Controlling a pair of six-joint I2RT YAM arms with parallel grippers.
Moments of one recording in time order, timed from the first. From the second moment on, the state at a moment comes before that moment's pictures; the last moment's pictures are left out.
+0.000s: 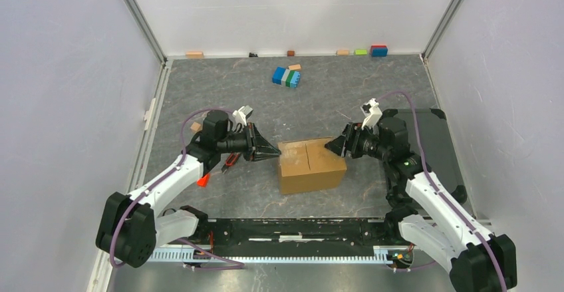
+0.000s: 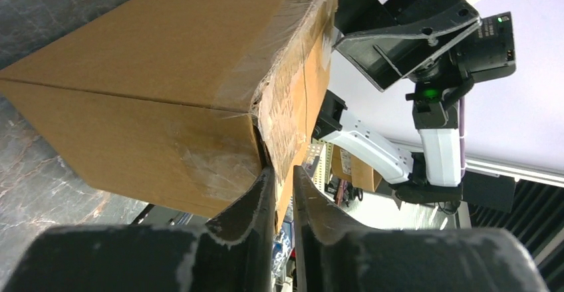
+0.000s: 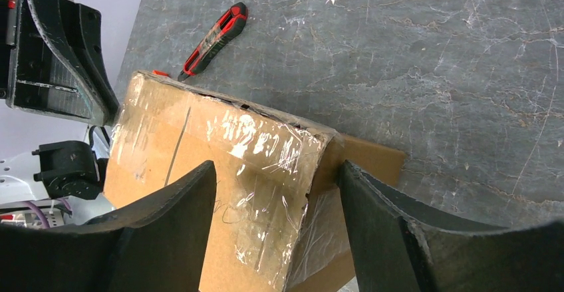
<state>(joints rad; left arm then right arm) -0.41 1.14 0.61 0.05 0.86 -1.06 0.35 0.88 0.56 -0.12 -0.47 0.51</state>
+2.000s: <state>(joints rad) -0.45 1.04 0.72 0.07 0.68 -1.04 0.48 0.91 0.70 -0.28 -0.23 0.42</state>
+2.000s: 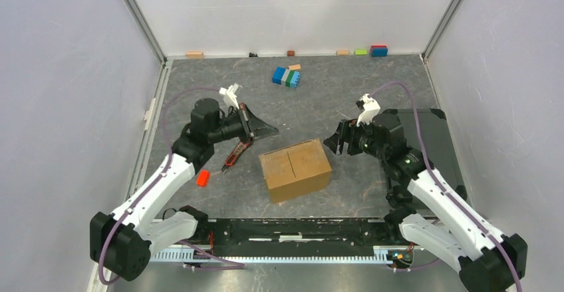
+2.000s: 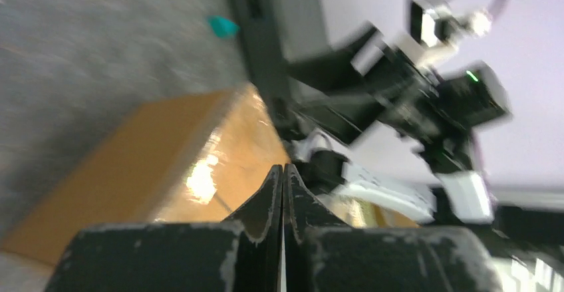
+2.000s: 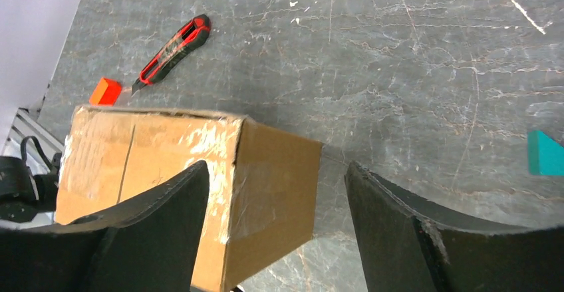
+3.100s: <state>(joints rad) -0.59 1.16 0.73 -0.52 0.41 -0.60 0.56 1.09 0.48 -0.09 -0.19 0.66</state>
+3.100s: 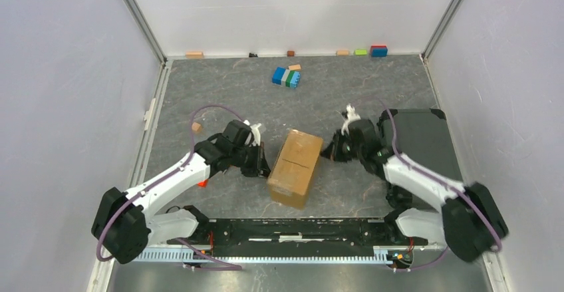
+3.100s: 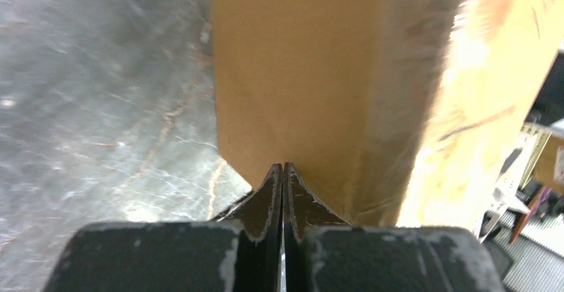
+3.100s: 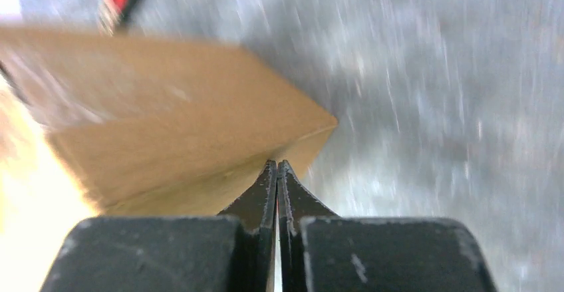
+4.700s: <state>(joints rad) -0.44 1.78 1.22 -0.33 0.52 -0.55 1.20 0.93 0.65 -0.42 0.08 0.52</state>
